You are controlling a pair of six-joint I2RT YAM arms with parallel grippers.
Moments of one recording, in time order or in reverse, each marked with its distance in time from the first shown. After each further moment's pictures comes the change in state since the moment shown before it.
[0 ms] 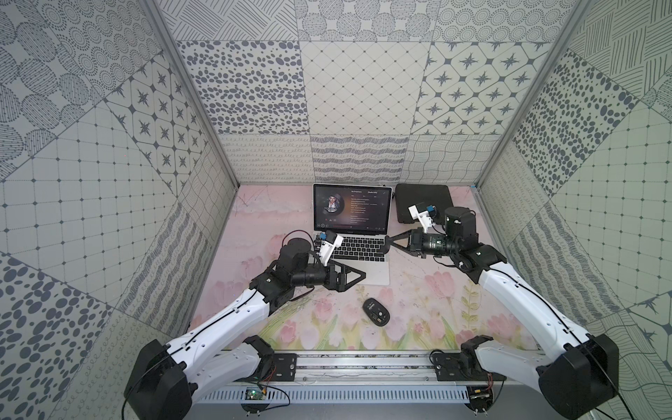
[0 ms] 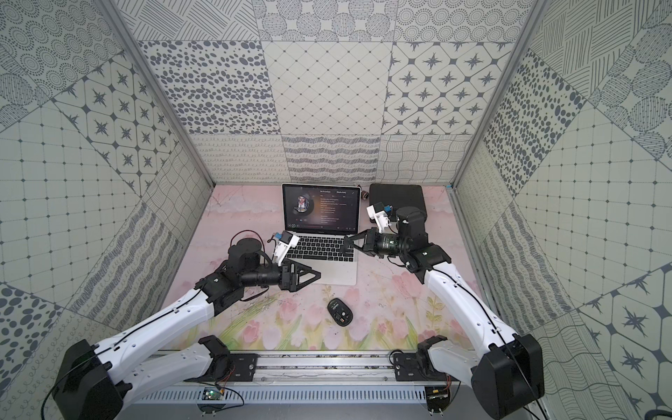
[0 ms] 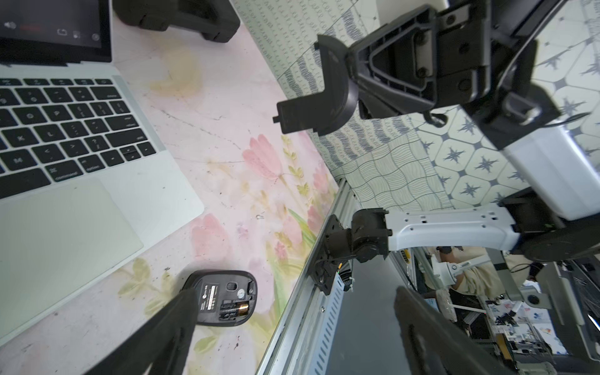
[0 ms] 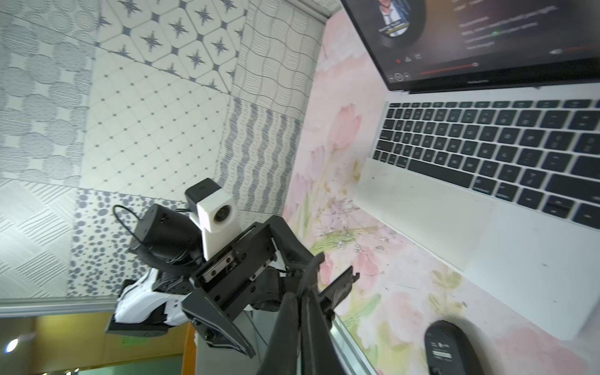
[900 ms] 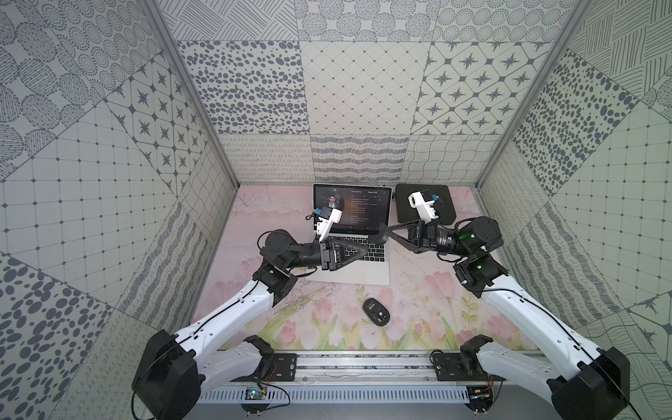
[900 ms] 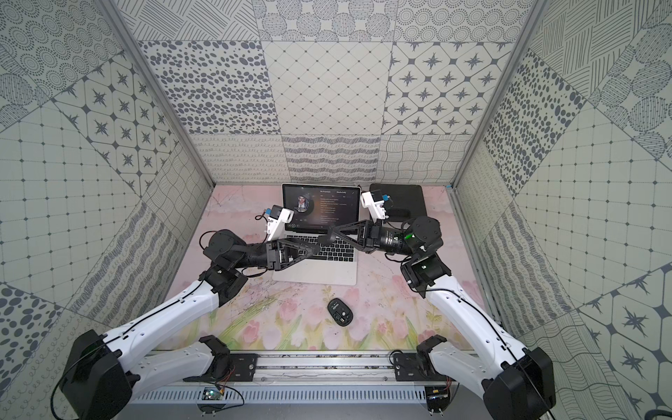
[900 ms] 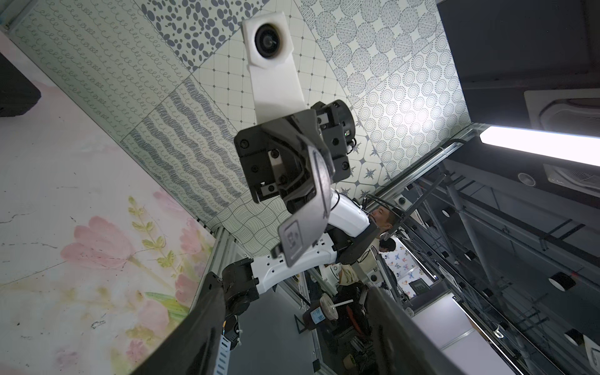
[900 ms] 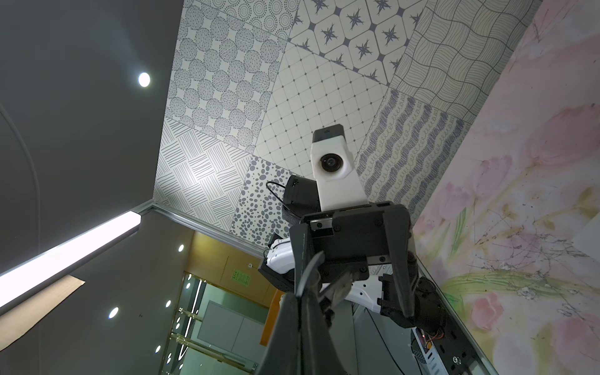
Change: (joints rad) left arm 0.033 0.078 0.056 0.702 0.271 -0.527; right arm 0.126 -0.085 -0.056 0.679 -0.080 0.583
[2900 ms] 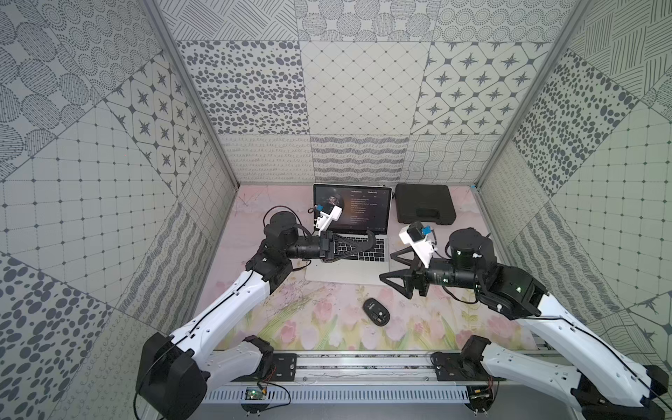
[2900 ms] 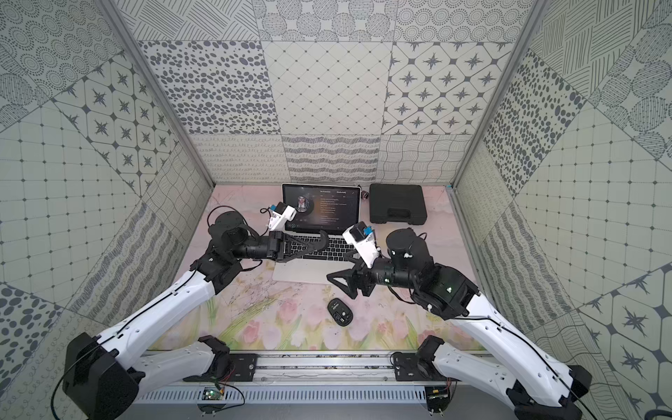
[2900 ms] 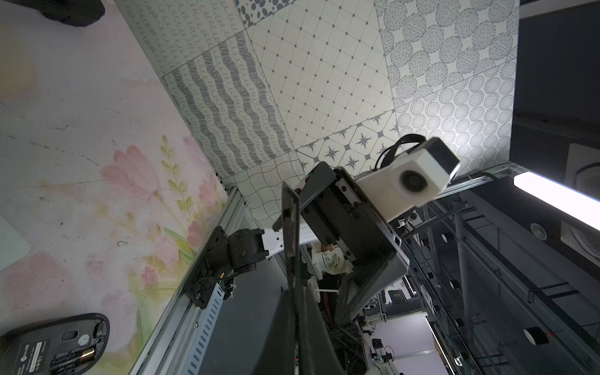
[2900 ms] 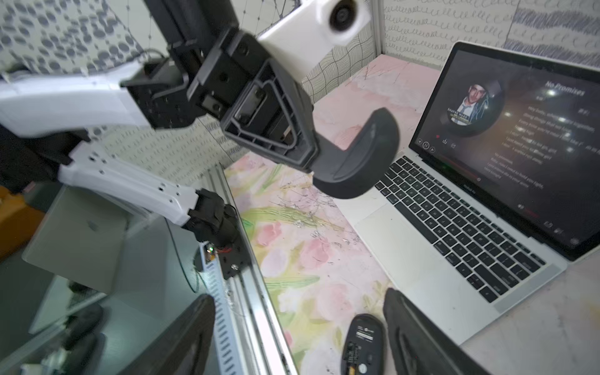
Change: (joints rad) left arm 0.091 0.038 0.153 -0.513 0.123 0.071; right arm 0.384 -0.176 0.205 -1.147 0.663 -1.333
